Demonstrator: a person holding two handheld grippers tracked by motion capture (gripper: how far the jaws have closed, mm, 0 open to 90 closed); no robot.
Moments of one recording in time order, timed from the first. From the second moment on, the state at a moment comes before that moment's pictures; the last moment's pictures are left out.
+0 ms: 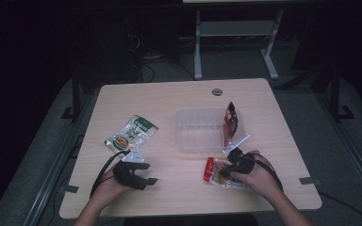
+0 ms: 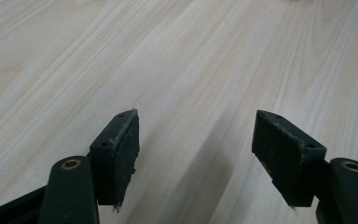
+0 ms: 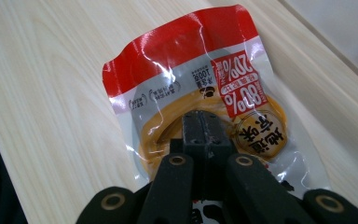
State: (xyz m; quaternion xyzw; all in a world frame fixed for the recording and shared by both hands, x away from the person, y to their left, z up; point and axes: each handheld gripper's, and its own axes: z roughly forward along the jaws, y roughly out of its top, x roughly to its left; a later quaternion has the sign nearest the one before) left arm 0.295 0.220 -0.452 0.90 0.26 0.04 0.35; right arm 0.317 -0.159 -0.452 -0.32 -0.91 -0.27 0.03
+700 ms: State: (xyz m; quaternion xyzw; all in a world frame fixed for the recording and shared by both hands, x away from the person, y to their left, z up) left arm 0.293 0.219 -0.446 0.88 0.26 0.05 0.38; right arm 0.313 -0.076 -0.445 -0.22 -0.92 -0.32 0.07
